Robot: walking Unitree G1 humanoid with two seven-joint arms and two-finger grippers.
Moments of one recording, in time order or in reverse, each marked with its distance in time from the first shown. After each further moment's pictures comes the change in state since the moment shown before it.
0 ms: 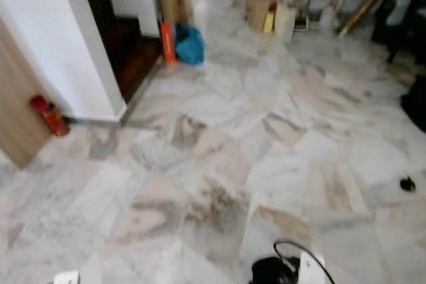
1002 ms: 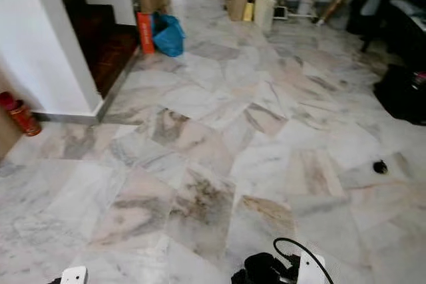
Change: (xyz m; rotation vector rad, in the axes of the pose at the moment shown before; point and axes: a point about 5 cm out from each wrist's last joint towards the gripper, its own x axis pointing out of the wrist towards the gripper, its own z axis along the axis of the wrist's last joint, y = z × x) left arm 0.002 -0.012 0.005 -0.007 -0.012 -0.030; right arm 0.000 -0.003 0.006 0.066 -0.057 -0.073
